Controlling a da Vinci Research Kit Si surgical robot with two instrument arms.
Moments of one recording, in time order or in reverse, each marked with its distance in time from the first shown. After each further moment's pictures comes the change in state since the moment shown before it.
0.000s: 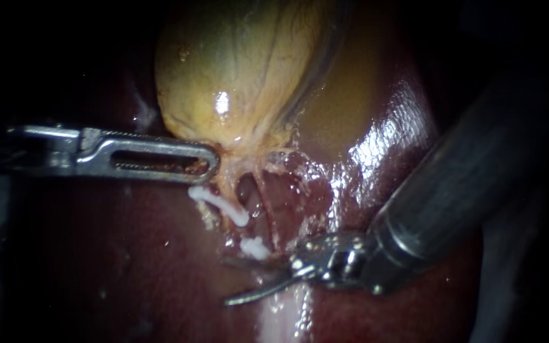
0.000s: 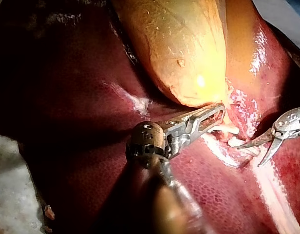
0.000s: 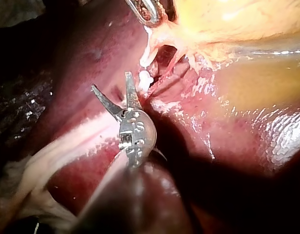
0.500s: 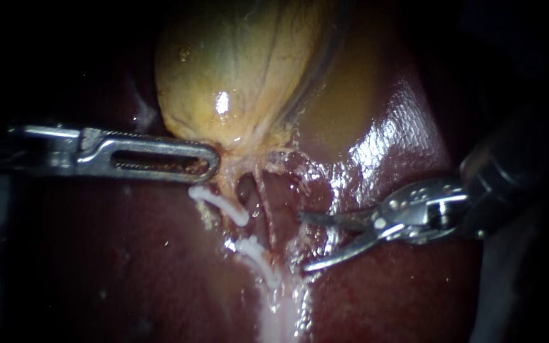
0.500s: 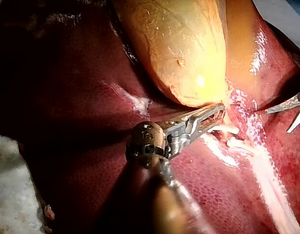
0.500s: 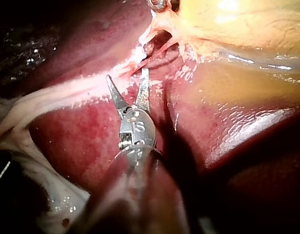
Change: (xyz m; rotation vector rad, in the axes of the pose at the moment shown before) right arm 0.003 0.002 -0.010 -0.089 -0.005 -0.195; left arm 0.000 0.000 0.000 0.000 0.000 0.000
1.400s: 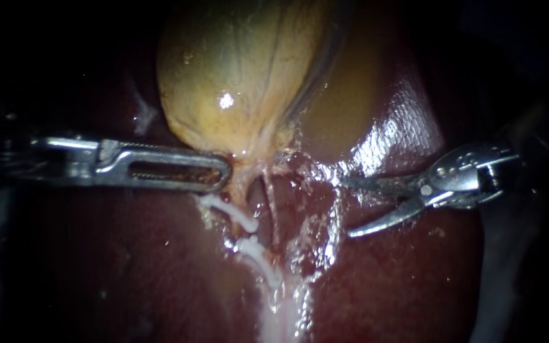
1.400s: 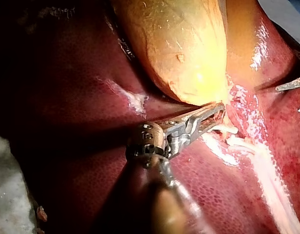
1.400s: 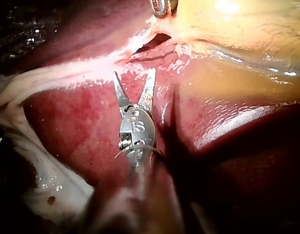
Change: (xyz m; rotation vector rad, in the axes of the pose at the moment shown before) right arm 0.000 0.002 -0.003 -0.035 0.018 -0.043; left arm -0.002 -0.002 0.004 -0.001 -0.003 0.016
